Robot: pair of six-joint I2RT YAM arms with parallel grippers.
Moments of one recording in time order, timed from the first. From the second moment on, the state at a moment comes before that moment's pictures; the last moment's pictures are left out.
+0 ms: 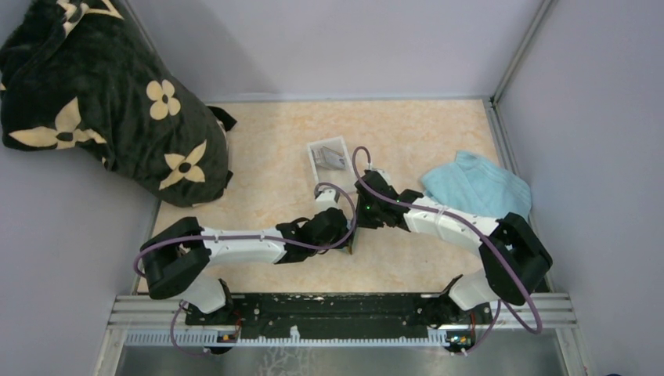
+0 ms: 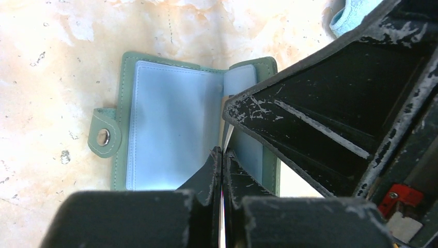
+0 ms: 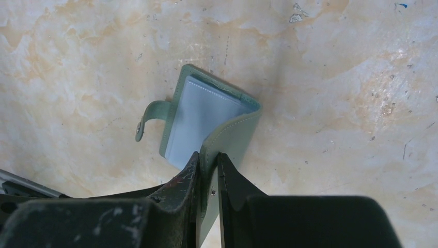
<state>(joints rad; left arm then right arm) -1.12 1.54 0.75 0.07 -0.38 -0.93 0.77 1.42 0.86 -0.40 0.08 0.81</state>
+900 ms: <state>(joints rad) -0.96 1.44 0.67 -0.05 -0.40 -0.99 0.64 1.42 0.66 -0.23 -0.05 0.62</state>
